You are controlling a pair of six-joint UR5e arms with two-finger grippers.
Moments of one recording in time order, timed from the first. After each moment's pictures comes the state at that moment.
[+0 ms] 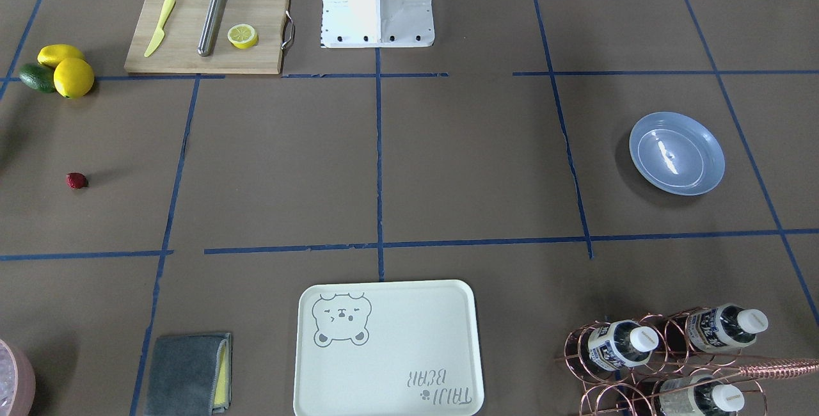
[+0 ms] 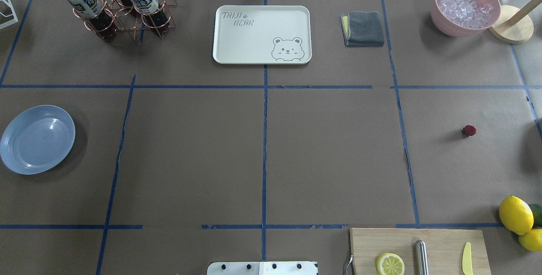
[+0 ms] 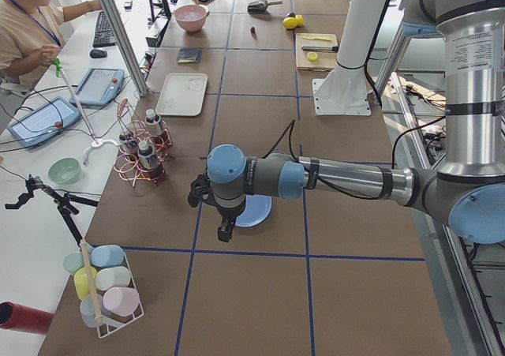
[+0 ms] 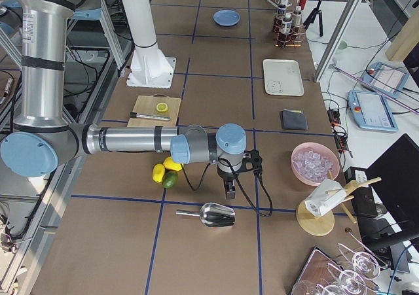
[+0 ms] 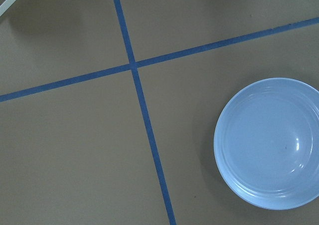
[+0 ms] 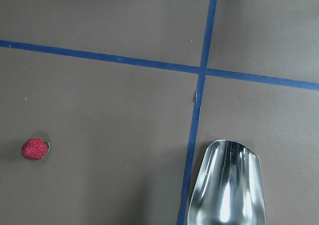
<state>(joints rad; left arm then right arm) -1.54 -1.46 -1.79 -1.55 -2.39 0.17 1.51 -1.69 1.73 -1.50 2.37 -0.01</state>
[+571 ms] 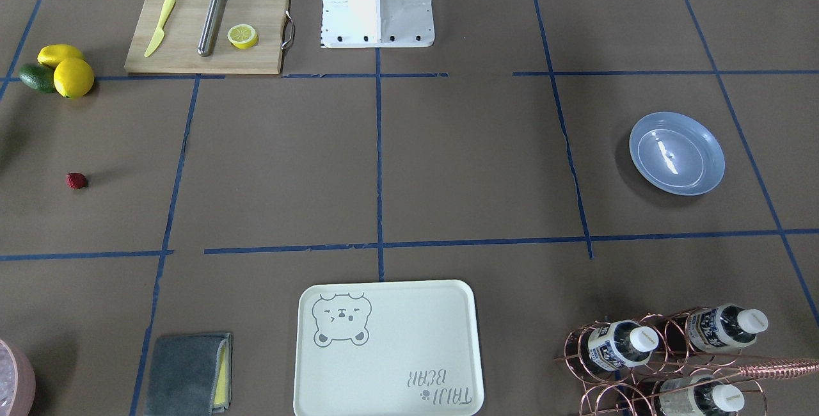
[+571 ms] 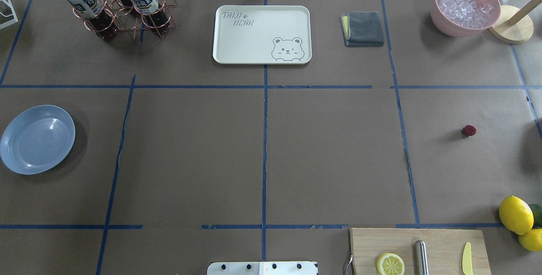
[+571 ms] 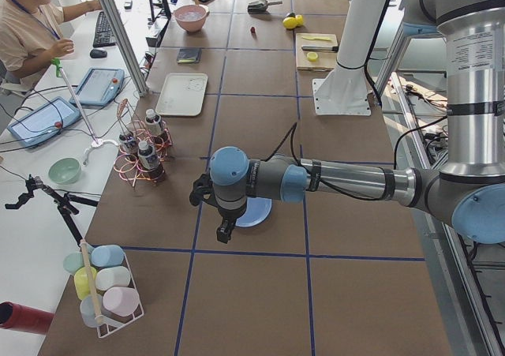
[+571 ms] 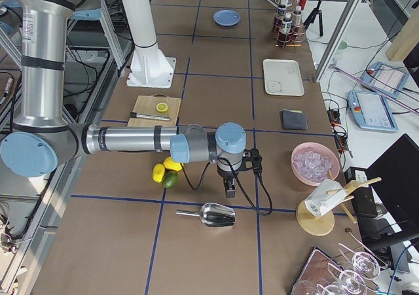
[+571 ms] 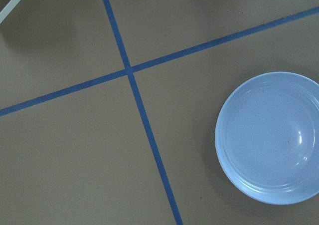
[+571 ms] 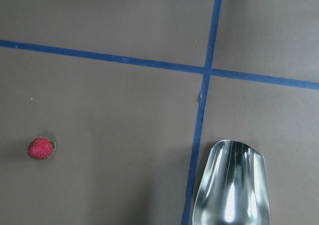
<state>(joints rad) -1.54 -1.44 -1.79 -1.60 -2.39 0.25 1.51 -1.69 1.74 -1.50 2.38 0.00</state>
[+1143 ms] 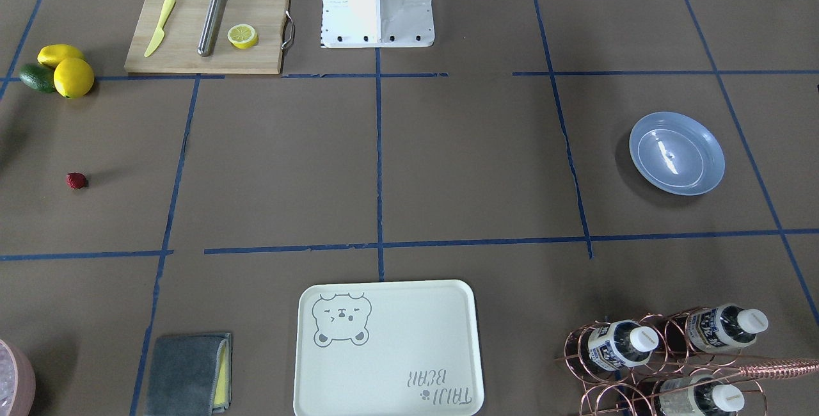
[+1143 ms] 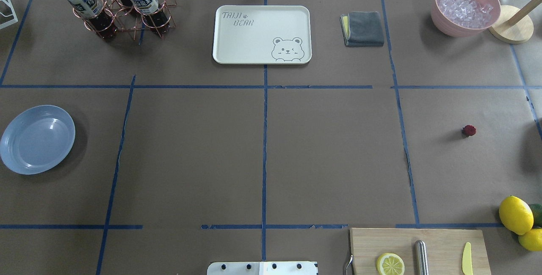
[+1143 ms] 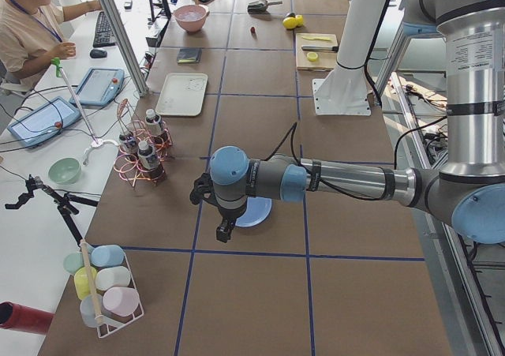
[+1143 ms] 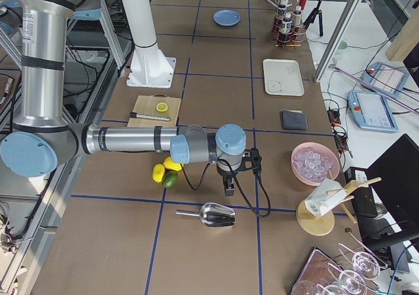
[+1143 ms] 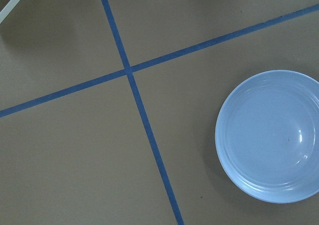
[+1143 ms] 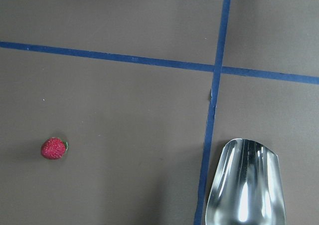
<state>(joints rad) -1.53 -1.44 -1.80 -1.59 -2.40 0.25 1.51 -1.69 1.73 -1.50 2.43 0.01</state>
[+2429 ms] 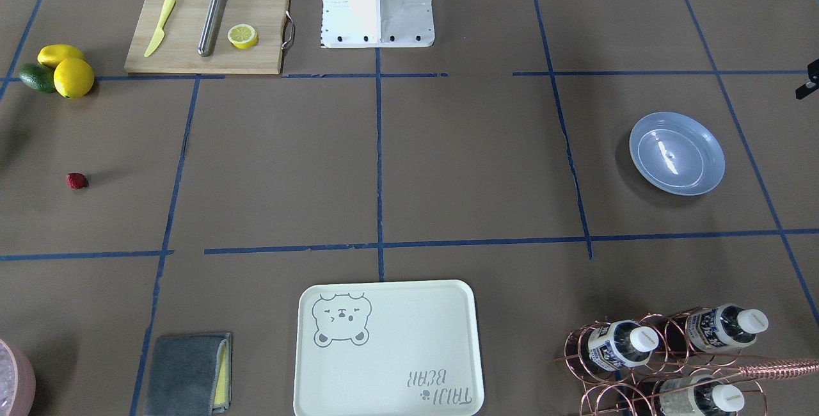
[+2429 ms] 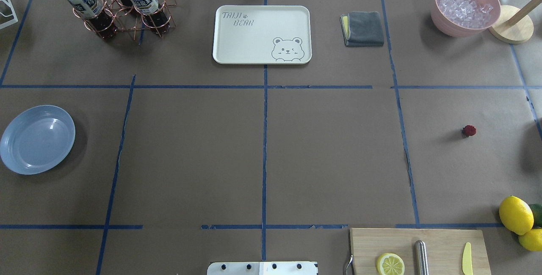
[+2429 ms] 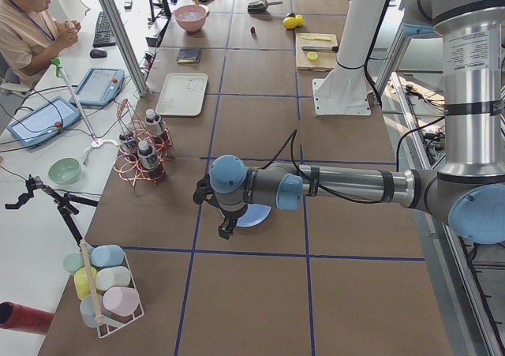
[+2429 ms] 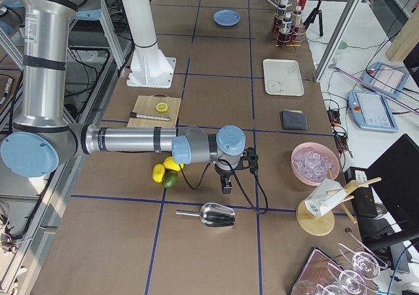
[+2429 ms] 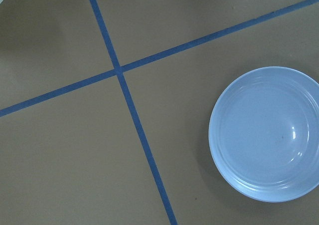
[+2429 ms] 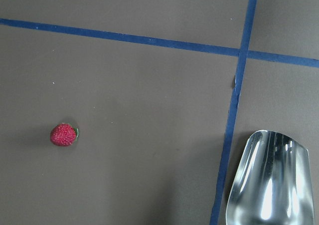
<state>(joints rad) -1.45 -1.44 -1.71 -1.73 -2.47 0.19 1.45 -1.70 1.73 -1.48 2.44 0.01</state>
